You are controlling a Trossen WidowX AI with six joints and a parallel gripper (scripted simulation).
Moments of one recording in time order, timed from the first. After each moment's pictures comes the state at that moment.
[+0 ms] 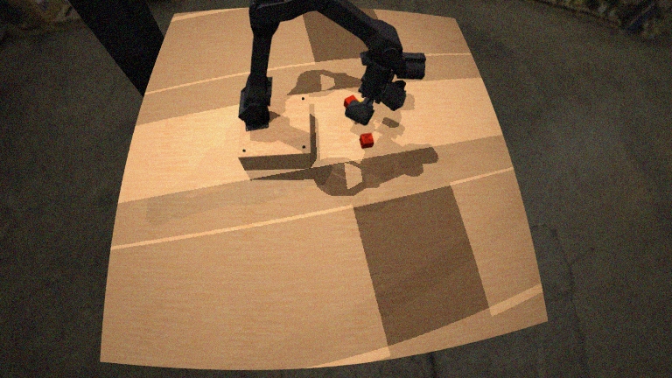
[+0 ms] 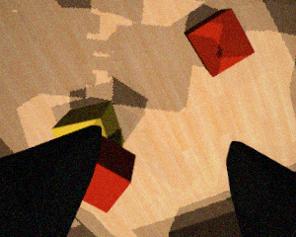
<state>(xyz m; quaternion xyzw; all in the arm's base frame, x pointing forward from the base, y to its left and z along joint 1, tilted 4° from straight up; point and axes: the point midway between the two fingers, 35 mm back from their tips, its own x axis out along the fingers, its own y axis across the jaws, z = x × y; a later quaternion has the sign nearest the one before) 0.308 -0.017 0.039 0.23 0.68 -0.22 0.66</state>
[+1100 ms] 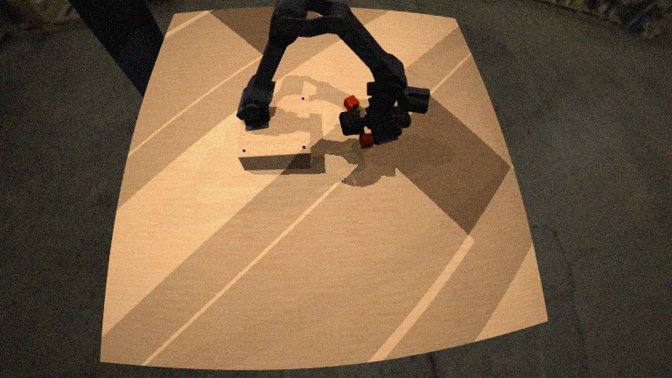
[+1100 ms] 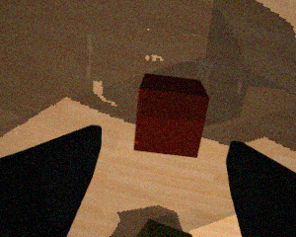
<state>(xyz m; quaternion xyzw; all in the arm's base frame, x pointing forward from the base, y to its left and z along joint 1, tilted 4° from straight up) 0.318 -0.065 -0.016 0.49 0.52 -0.49 0.50</state>
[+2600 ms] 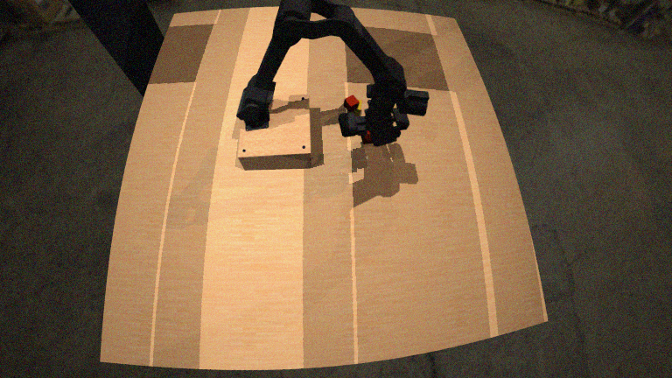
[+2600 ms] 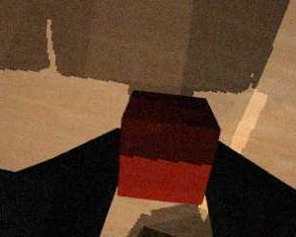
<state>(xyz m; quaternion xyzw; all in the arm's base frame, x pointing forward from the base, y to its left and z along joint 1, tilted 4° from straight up) 0.316 -0.065 -0.026 0.49 0.53 -0.49 0.49</state>
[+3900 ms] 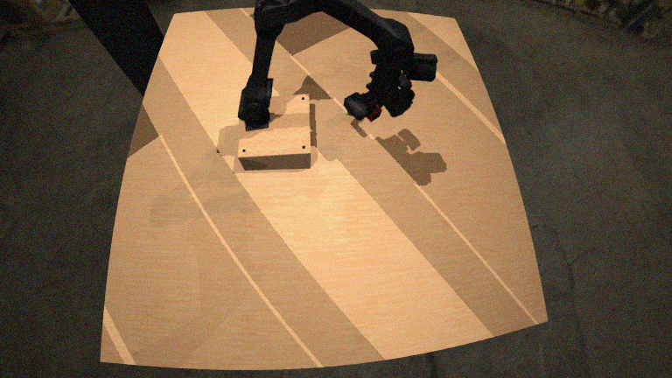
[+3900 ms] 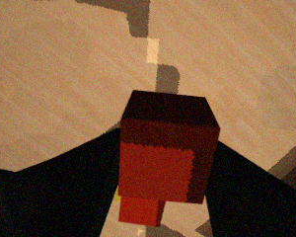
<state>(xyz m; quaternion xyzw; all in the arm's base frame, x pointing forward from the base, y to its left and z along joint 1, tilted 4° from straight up) 0.322 -0.034 0.056 0.37 0.62 -0.36 0.59</state>
